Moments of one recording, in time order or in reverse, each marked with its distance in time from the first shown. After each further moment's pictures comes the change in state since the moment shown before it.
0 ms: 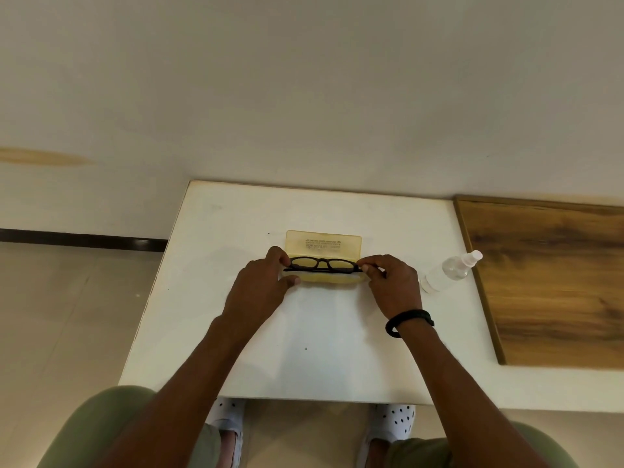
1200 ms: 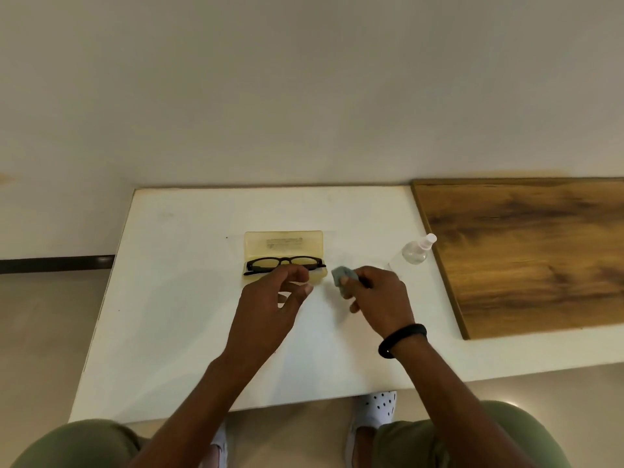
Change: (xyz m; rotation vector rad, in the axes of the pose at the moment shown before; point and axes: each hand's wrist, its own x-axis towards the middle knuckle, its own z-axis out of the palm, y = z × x) left_hand -0.041 0.065 0.020 -0.449 -0.026 0.109; right_hand -0.045 -0.016 -0.043 0.019 -0.086 0.193
